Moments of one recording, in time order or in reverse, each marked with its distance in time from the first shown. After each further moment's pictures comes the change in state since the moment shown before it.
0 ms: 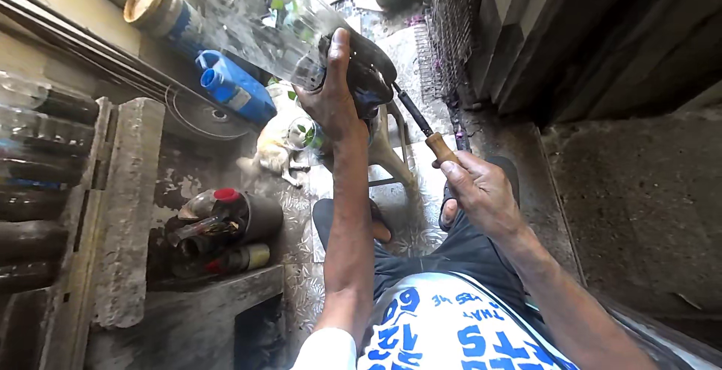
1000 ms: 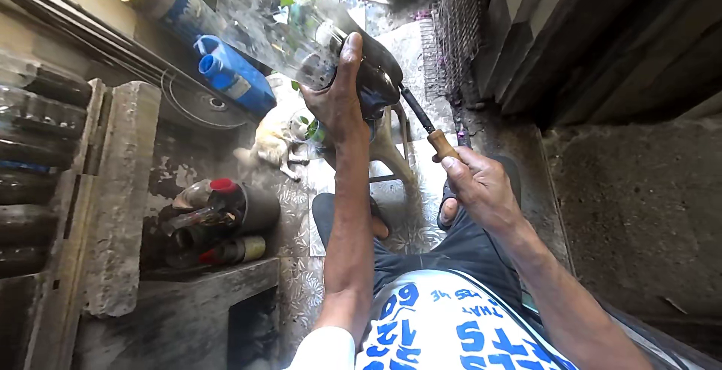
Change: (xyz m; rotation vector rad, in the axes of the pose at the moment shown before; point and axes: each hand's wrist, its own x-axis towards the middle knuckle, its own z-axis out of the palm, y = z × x) left_hand -0.001 -0.002 -0.016 0.065 0.024 0.014; right_hand 0.009 0.006 0.008 0.018 -0.038 -0.015
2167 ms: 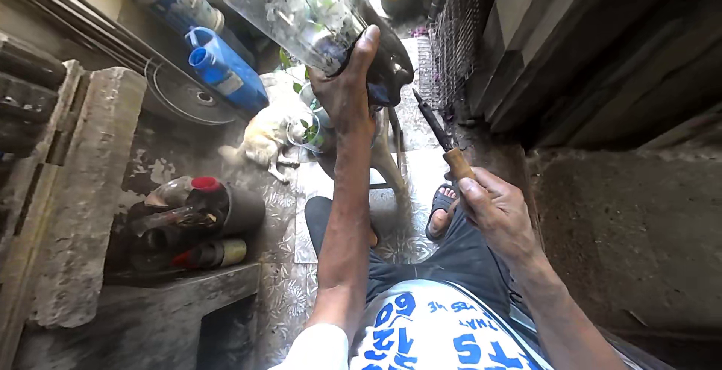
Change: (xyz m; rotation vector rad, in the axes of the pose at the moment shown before) left_hand 0.021 0.002 0.008 -0.149 -0.087 -0.038; right_hand -0.015 -0.011 -0.006 0.104 0.012 0.023
